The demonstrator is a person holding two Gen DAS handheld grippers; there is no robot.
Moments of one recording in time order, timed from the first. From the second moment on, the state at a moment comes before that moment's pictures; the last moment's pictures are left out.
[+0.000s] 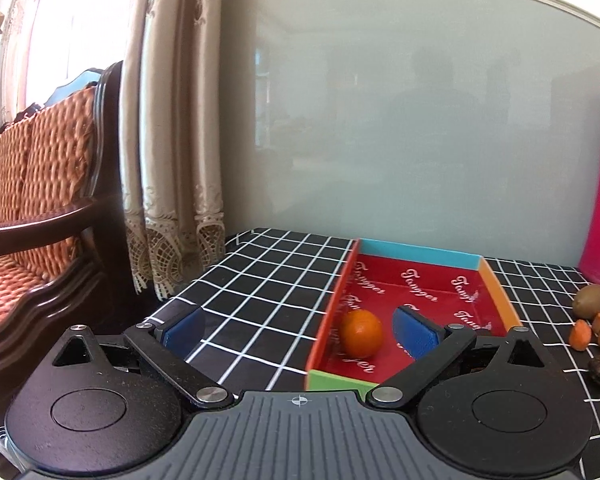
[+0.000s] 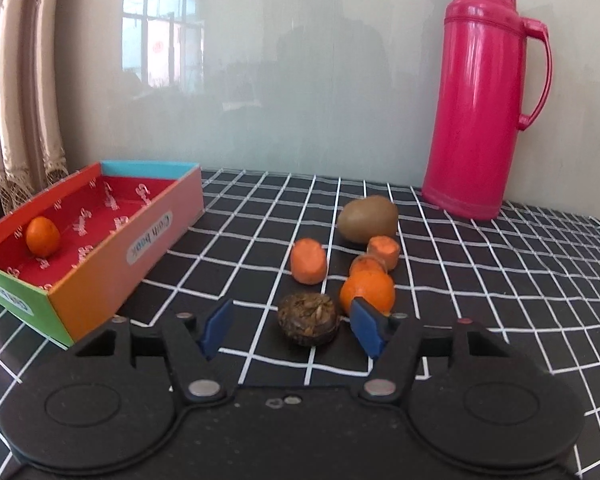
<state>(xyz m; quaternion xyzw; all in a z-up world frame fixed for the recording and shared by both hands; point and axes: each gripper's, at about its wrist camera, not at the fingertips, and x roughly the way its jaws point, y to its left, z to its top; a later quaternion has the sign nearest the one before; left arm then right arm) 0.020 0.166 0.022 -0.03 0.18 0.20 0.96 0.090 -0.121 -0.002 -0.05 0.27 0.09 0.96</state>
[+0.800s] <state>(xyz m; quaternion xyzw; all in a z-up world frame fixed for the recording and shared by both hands) 0.021 0.184 0.016 -0.04 0.18 0.22 0.96 0.122 -0.122 -0.024 -0.03 0.32 0.07 0.94</state>
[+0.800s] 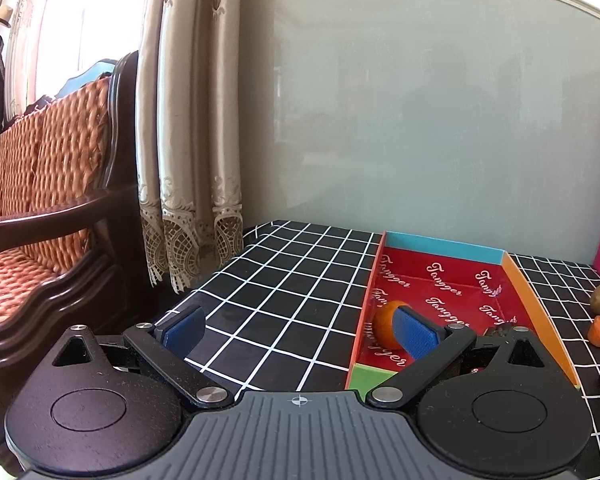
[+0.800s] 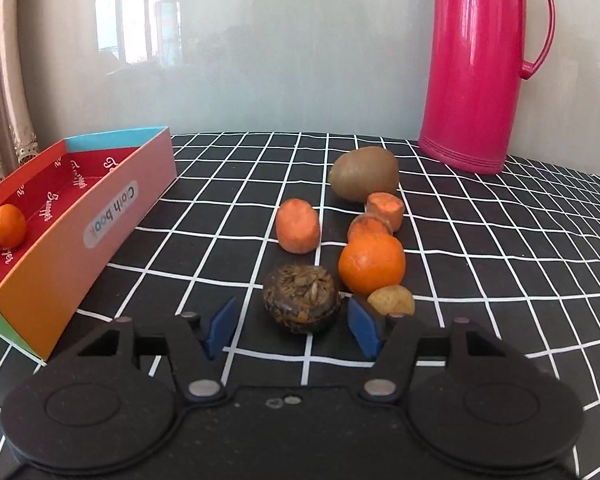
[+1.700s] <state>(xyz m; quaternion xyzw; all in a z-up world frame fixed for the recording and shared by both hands) 0.007 0.191 0.018 -0.03 0.18 0.23 0.96 0.099 -0.111 0.009 -0.02 0.27 0.08 0.96</state>
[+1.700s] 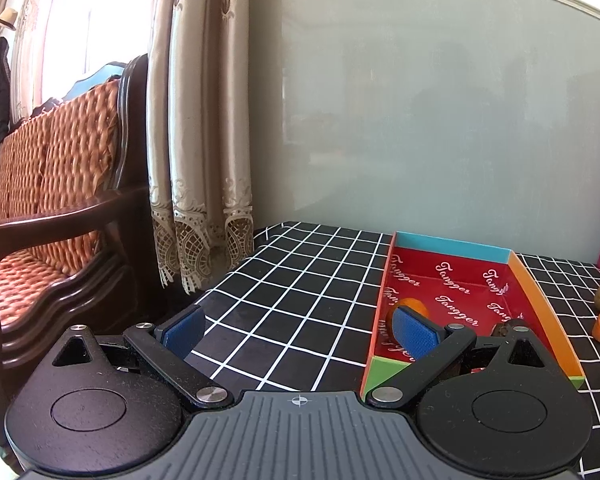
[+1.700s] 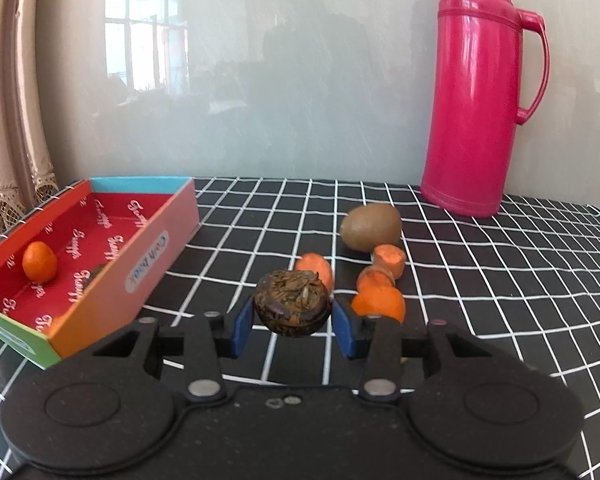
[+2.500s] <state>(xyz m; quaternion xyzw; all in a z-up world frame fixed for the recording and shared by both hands) -0.016 0.242 0.009 -0.03 0.19 0.27 0.94 0.096 -0.040 0.019 -0.02 0.24 0.15 0.96</state>
